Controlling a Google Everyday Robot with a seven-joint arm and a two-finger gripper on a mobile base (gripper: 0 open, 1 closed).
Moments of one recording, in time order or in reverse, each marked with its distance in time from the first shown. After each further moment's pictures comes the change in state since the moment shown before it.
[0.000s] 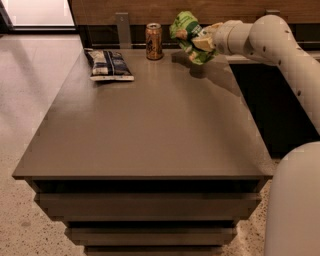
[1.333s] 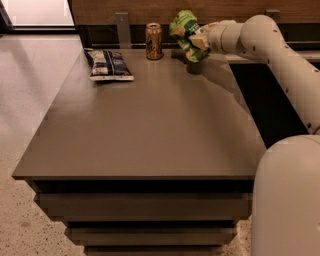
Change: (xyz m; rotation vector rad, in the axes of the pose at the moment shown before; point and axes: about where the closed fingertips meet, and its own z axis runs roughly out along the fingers) arm 0.001 -0.001 0.022 0.015 0.017 0.036
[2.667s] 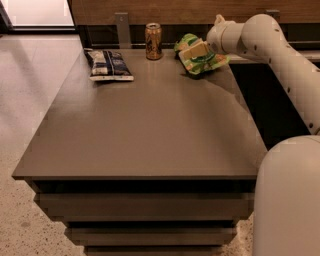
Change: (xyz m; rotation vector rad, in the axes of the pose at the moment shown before) arm -0.001 0.006 -0.006 -0.032 0.002 0.016
